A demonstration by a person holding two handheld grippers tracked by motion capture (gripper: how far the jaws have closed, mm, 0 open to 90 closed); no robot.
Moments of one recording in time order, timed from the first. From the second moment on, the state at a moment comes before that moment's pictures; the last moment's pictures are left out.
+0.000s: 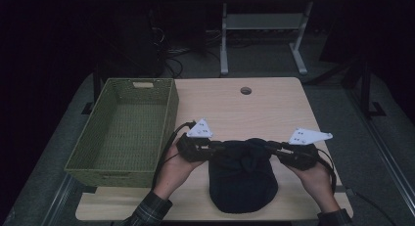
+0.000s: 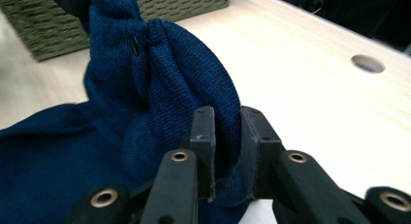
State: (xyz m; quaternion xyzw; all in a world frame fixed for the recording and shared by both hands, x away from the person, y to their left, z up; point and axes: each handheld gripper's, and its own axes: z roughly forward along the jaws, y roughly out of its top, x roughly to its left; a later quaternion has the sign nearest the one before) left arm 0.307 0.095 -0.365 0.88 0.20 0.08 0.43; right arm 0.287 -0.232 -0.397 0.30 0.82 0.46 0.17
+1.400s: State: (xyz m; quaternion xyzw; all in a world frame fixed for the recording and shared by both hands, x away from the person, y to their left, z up) left arm 0.260 0.098 -0.425 0.90 0.21 -0.01 0.38; right arm 0.216 -0.216 -0.453 0.27 0.87 0.40 0.10
